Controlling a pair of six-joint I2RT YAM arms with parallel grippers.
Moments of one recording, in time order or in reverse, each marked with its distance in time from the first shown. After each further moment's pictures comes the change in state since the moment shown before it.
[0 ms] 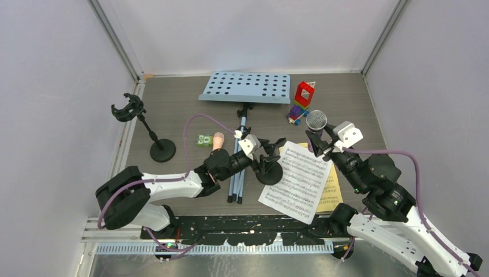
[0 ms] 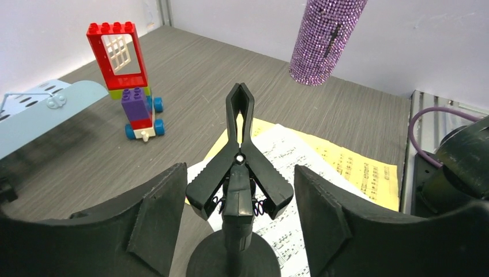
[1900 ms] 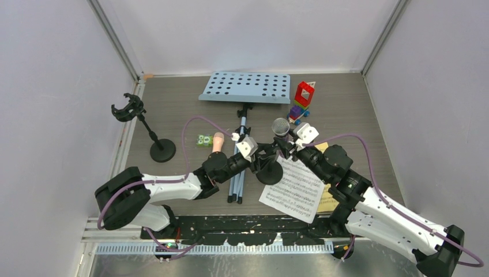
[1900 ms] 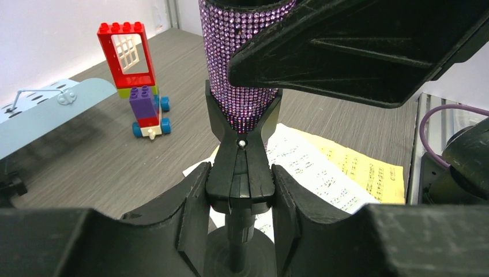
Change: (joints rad) left arm 0.000 -0.010 -0.040 0.050 -0.033 0.009; right arm 0.004 0.206 -0.262 0.399 -0.134 0.076
